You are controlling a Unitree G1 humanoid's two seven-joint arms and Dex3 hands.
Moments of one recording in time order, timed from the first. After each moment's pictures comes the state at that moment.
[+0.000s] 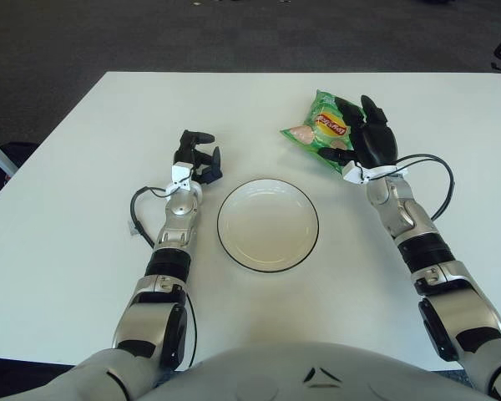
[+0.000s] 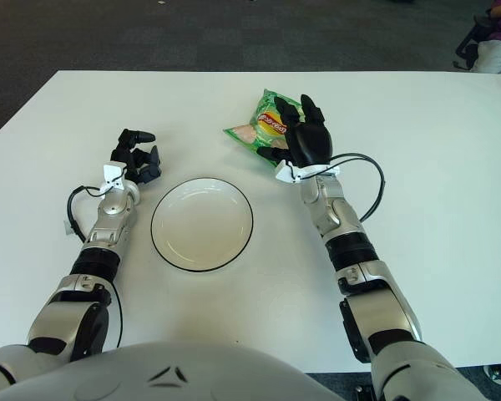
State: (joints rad) left arm -0.39 0.03 0.10 0.58 0.05 -0.26 0.17; right arm -0.48 -0.34 0.22 0.44 -0.76 -0.17 -0.38
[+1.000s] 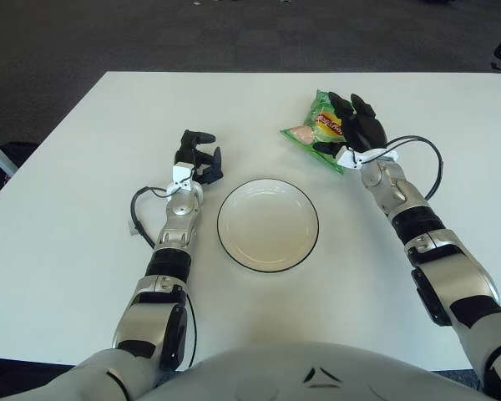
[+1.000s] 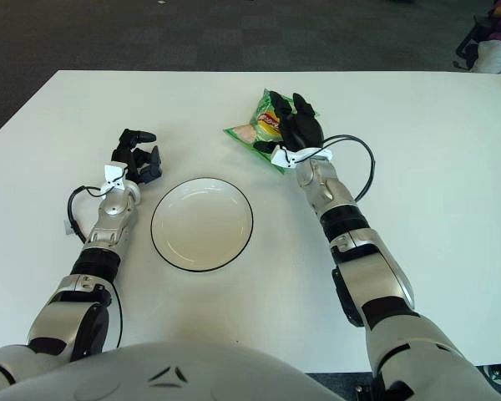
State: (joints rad) left arm -0.38 0.03 0.09 0.58 0.05 -0.27 0.17; right arm -0.68 -0.32 0.28 0.75 -0.67 -0.22 -0.29
